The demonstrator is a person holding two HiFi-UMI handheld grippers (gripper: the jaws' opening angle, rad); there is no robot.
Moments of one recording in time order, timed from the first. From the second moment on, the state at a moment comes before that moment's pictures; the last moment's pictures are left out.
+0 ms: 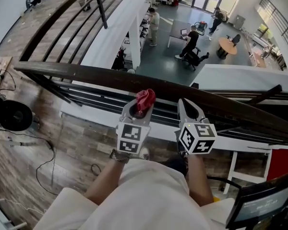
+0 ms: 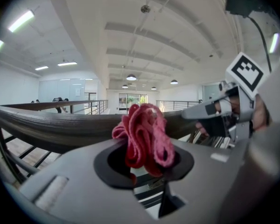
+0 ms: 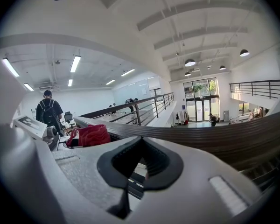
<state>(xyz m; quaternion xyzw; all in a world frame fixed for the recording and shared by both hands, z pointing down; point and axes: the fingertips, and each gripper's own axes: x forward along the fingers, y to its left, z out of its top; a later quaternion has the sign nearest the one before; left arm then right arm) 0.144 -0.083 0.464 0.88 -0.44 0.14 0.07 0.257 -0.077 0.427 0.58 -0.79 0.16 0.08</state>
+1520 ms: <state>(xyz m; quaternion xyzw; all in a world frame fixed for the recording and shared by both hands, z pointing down) 0.207 -0.064 0.470 0.91 -0.39 0.14 0.07 0.293 -0.061 0.438 0.59 -0.78 0.18 0.09</state>
